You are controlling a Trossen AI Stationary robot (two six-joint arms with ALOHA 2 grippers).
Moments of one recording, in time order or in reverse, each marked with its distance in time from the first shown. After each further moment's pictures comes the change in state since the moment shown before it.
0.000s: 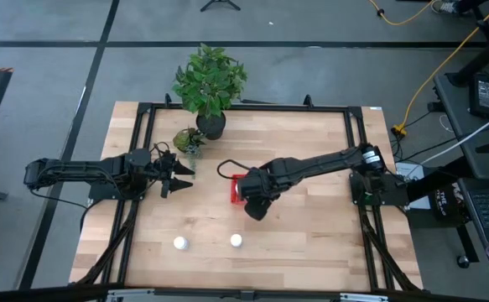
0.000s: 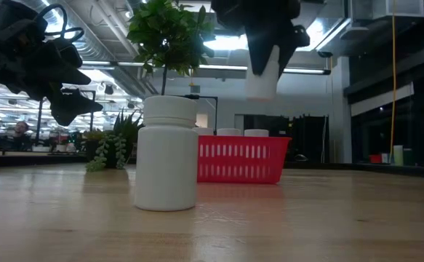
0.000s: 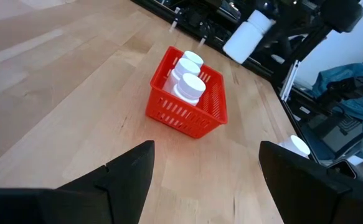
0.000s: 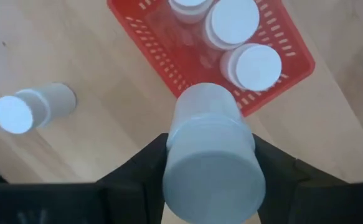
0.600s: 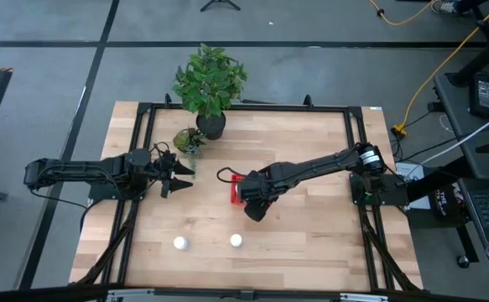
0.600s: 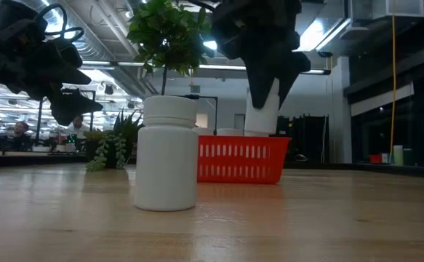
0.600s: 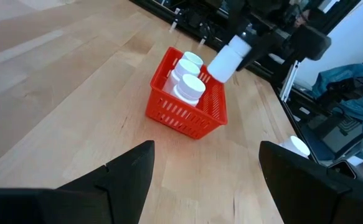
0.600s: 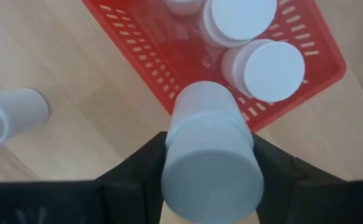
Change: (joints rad) left arm 0.000 0.000 0.000 0.004 -0.001 0.000; right arm -0.013 0.000 -0.156 0.148 0.000 -0.002
